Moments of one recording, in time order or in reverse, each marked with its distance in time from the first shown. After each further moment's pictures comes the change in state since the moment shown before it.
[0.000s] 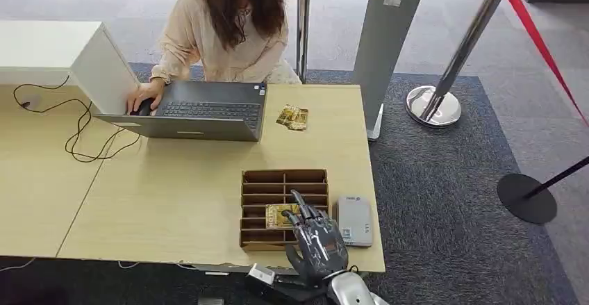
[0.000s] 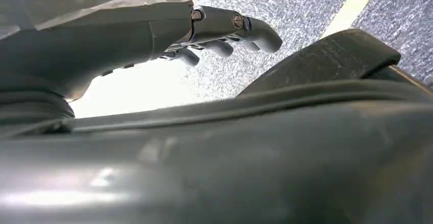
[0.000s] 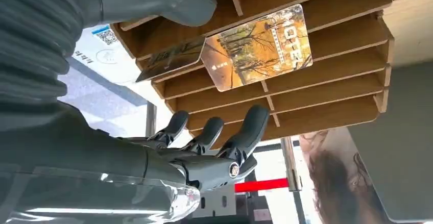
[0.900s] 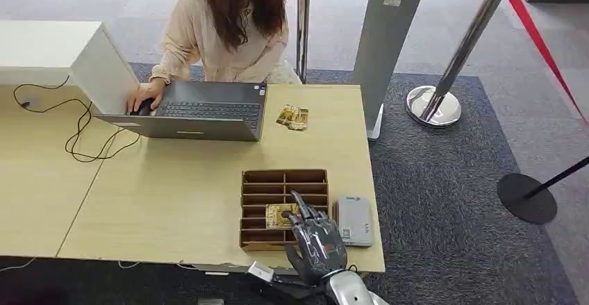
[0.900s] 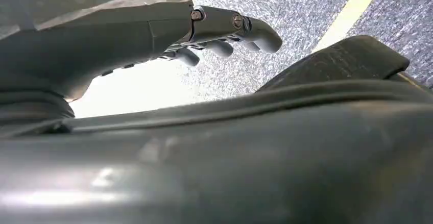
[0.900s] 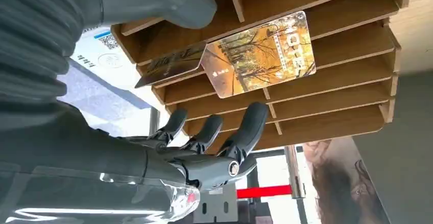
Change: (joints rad) left arm 0.000 0.005 0.000 0.000 0.009 0.000 0.000; right arm -0.007 0.008 0.000 0.013 -0.009 0.020 0.013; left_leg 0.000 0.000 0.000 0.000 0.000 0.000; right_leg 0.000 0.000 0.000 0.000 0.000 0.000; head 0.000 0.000
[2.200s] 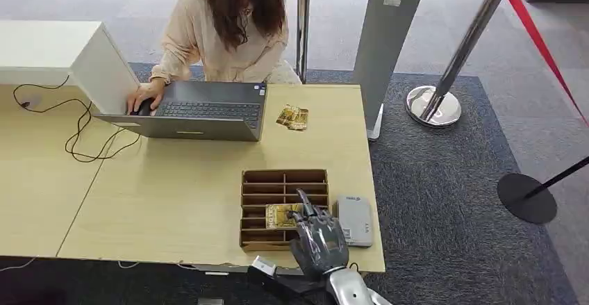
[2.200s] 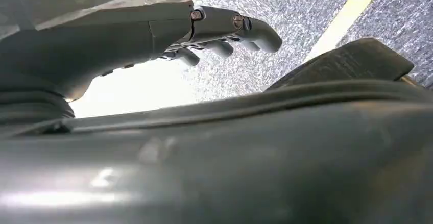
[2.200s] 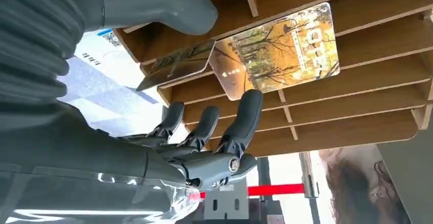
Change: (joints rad) left arm 0.000 0.006 0.003 0.000 0.020 -0.007 0.000; right arm -0.010 0.011 -0.008 0.053 0.034 -0.023 0.030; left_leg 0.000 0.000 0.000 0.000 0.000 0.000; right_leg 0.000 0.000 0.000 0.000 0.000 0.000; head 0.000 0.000
